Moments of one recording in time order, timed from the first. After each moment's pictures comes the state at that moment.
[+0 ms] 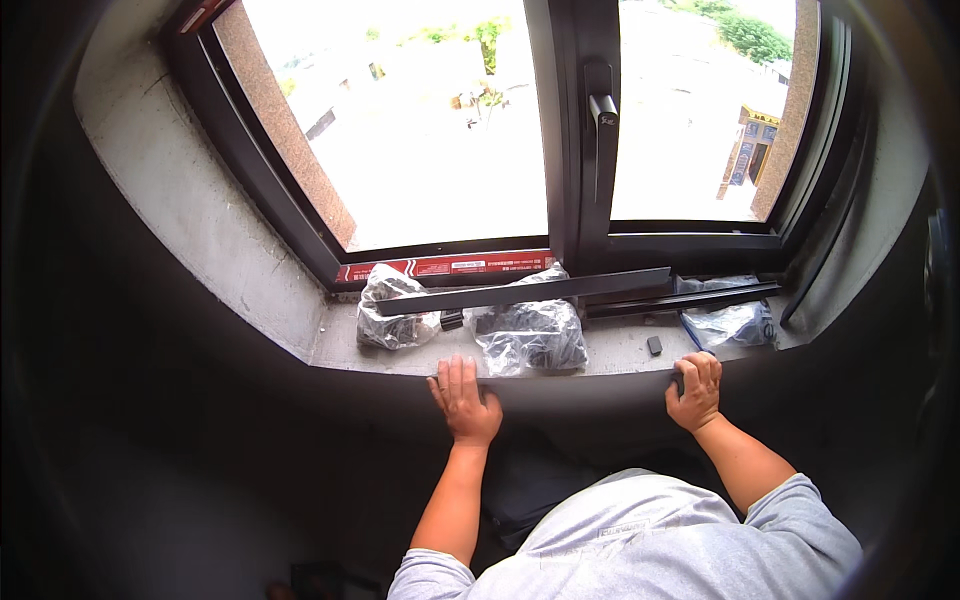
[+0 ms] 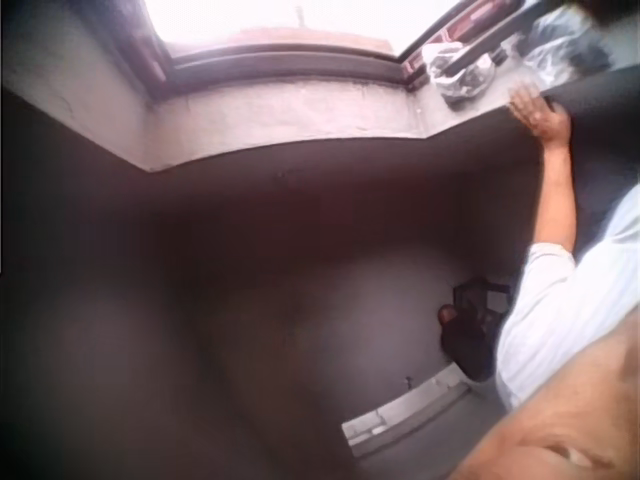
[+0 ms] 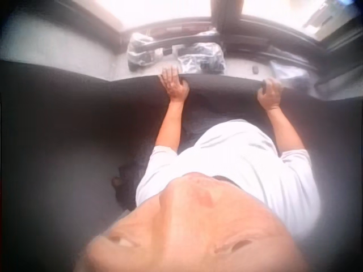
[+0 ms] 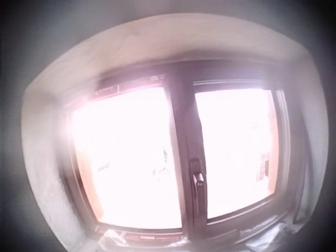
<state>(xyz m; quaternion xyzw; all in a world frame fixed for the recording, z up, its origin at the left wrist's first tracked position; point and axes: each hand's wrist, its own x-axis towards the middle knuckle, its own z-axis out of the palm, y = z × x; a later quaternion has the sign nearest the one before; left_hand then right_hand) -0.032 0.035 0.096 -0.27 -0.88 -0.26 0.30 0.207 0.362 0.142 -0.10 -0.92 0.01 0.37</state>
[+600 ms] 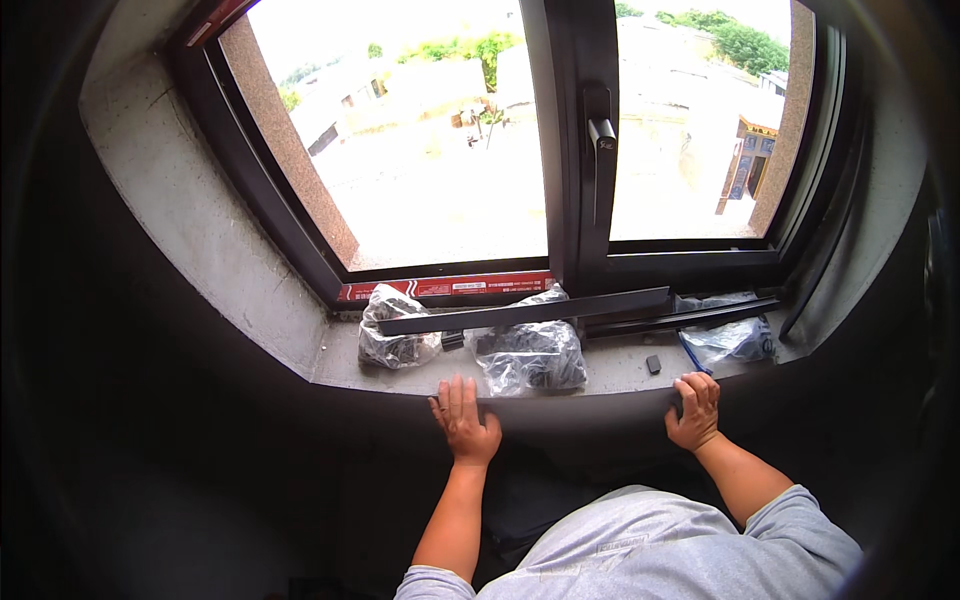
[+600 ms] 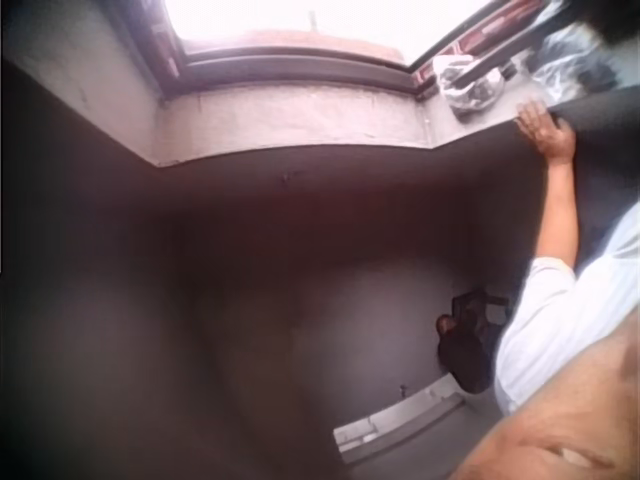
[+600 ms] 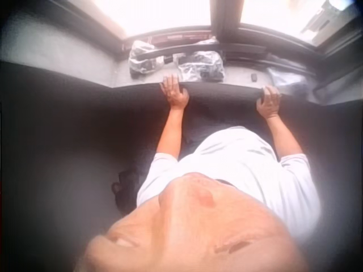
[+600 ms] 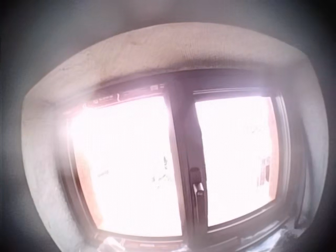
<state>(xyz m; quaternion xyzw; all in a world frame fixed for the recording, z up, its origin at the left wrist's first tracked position) -0.032 0.035 0.094 -0.27 -0.87 -0.29 0.29 0.217 0.367 0.130 -0.07 -0.93 -0.01 0.37</state>
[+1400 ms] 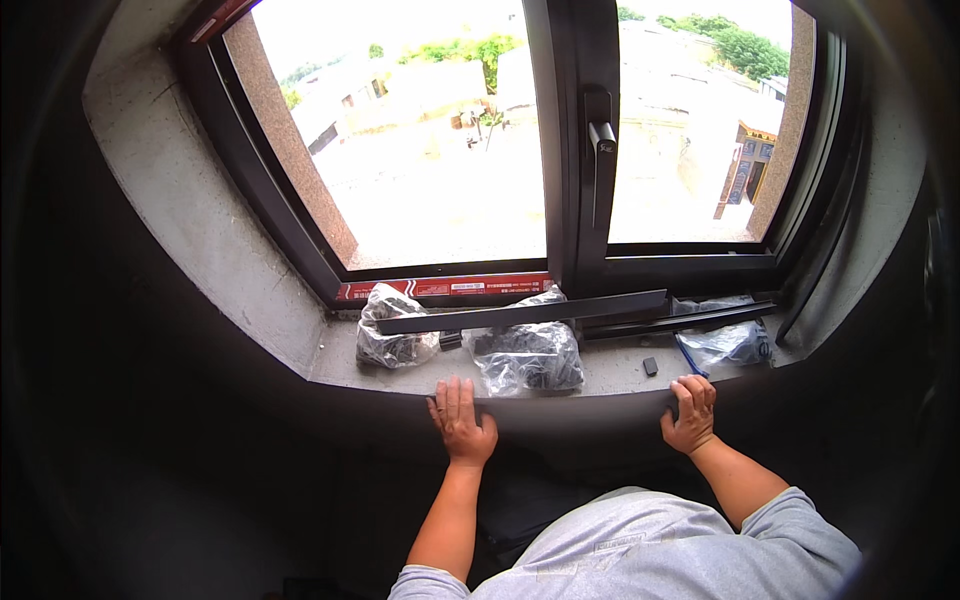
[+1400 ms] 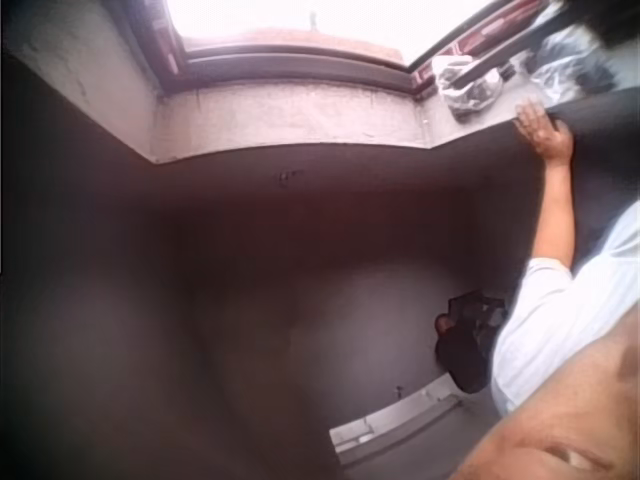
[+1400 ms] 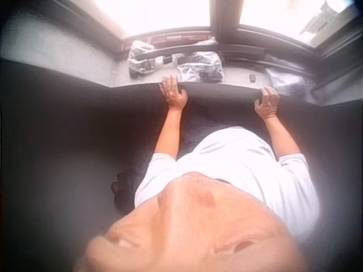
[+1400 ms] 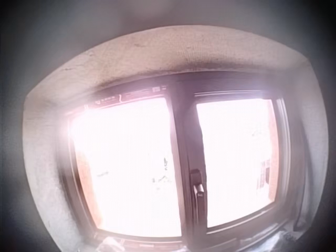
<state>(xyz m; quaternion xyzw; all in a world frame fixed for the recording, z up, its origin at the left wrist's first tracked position) -0.031 0.033 0.094 -0.28 -0.86 -0.29 0.30 0.218 0.366 0.131 -0.07 -0.93 0.00 0.37</state>
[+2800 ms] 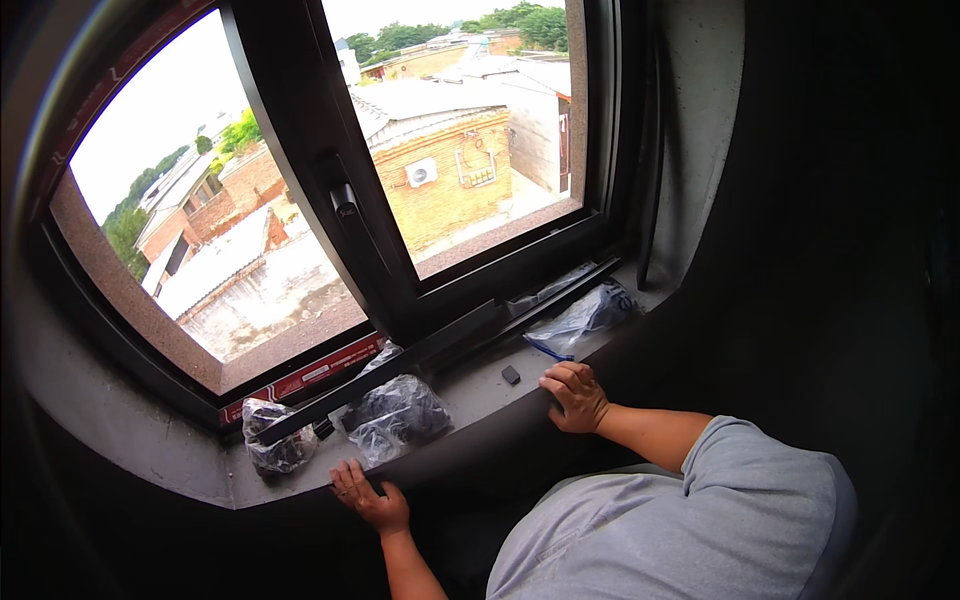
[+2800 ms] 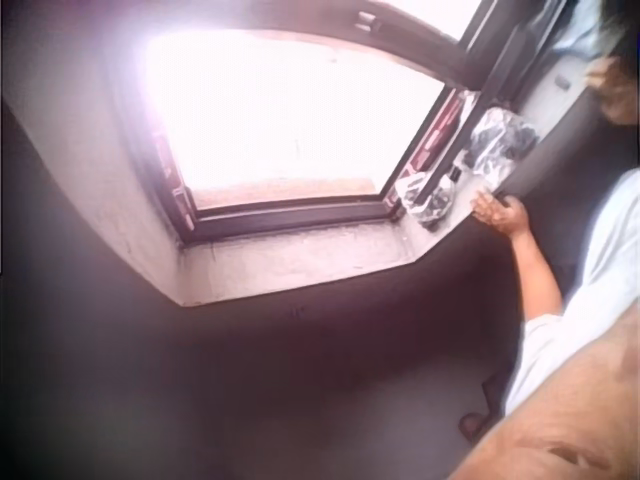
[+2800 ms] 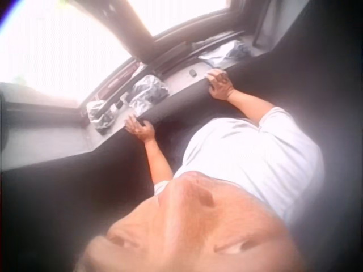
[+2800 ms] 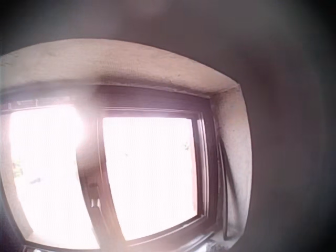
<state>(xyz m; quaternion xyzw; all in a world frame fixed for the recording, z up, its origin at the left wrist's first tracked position) -0.036 0.026 0.090 -0.31 -0.86 -0.28 0.30 0.221 0.370 0.124 -0.08 -0.92 0.03 0.37</state>
